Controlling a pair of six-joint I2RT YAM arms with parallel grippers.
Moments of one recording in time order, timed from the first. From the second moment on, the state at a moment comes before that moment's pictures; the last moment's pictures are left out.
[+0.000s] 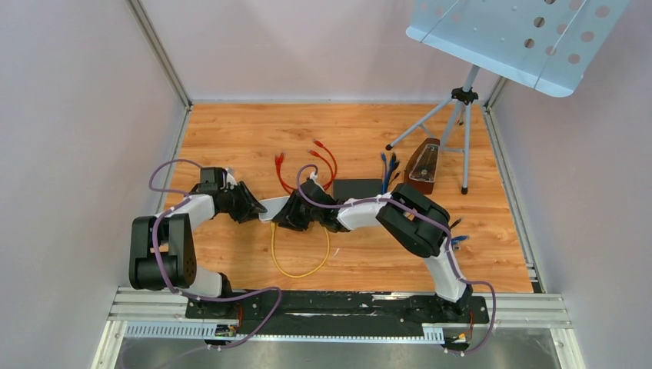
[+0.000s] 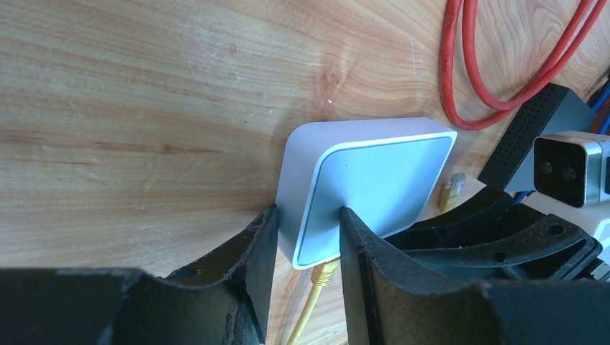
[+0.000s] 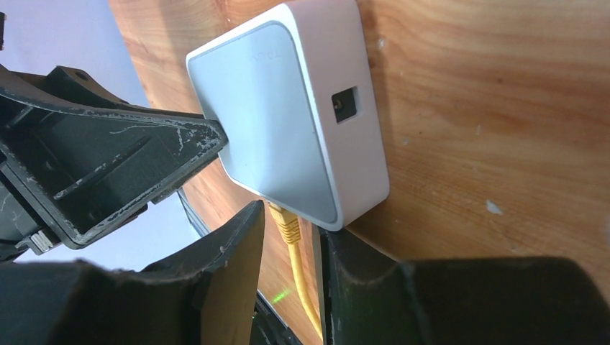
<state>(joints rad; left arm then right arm) 0.07 1.45 0.63 -0.25 0.46 -0.55 0.97 2.11 1.19 0.28 -0.14 1.34</state>
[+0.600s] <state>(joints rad) 0.07 1.43 0.60 -0.25 0.49 -0.55 0.99 2.11 1.19 0.31 -0.06 1.37</state>
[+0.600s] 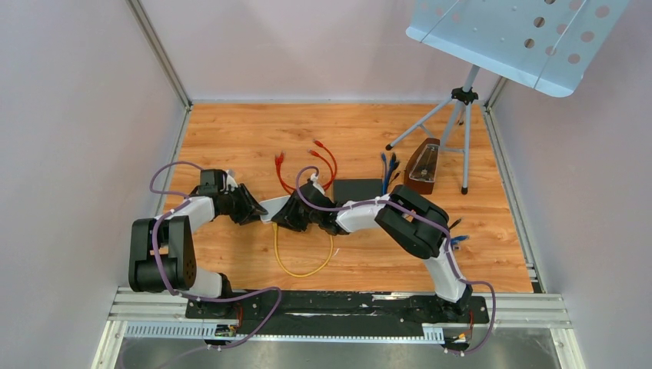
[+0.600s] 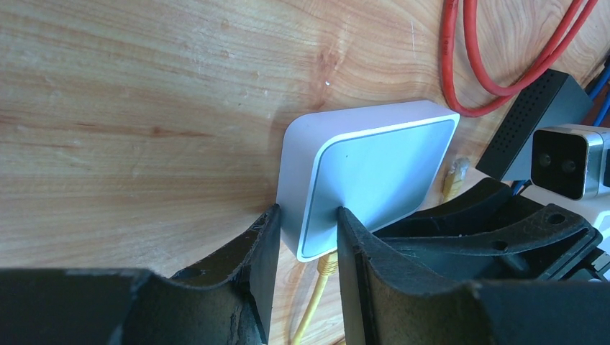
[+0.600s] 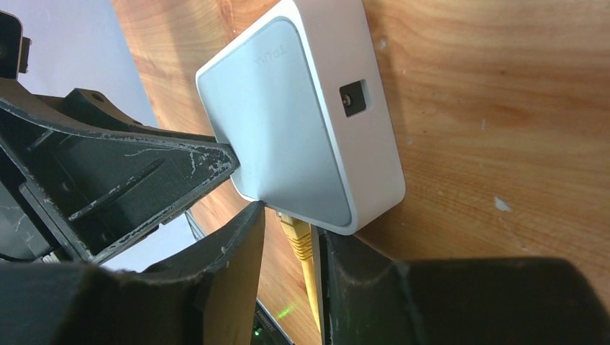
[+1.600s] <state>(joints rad) 0.07 1.43 0.60 -0.25 0.50 -0.55 0.98 2.12 1.16 0.37 -0.09 1.37</state>
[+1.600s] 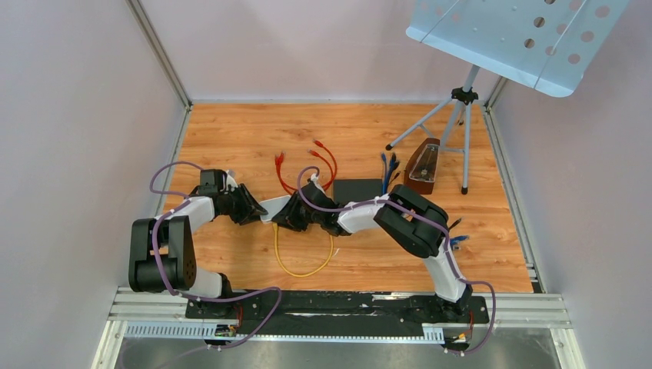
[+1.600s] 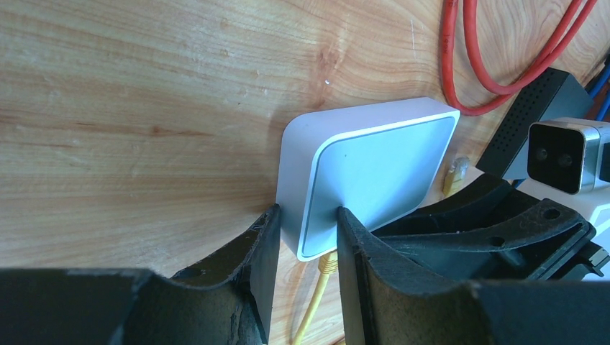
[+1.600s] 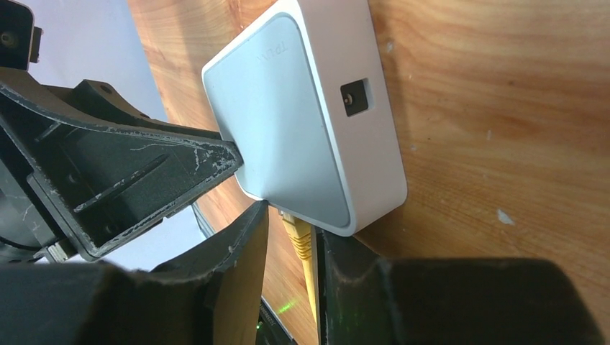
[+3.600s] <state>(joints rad) 0.07 1.42 0.59 -0.25 0.50 -0.55 0.97 2.13 1.18 0.37 -0.16 1.32</state>
